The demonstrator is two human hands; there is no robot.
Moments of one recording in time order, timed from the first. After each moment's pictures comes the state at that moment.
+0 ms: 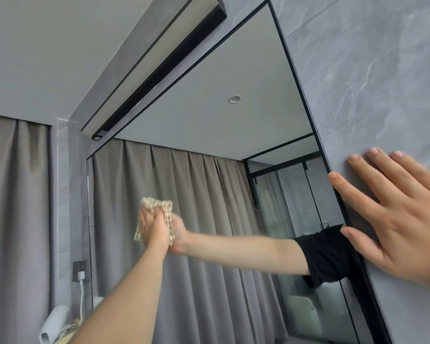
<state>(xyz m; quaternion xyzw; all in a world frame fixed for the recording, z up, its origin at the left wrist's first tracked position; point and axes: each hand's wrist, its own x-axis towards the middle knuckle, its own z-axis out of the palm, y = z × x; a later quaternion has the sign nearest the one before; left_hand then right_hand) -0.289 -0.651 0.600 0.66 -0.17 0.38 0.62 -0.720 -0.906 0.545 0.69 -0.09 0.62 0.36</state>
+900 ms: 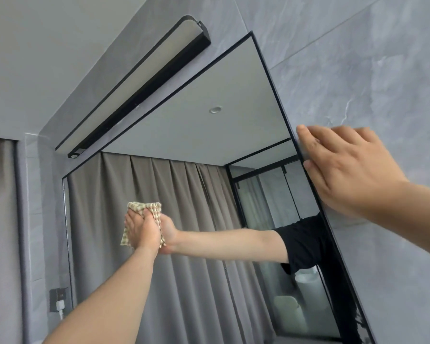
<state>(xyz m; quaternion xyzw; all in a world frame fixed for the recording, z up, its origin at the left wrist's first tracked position) -0.290 -0.661 0.664 0.69 -0.14 0.37 0.60 -0.723 -0.874 0.652 0.67 -0.12 0.66 0.31</state>
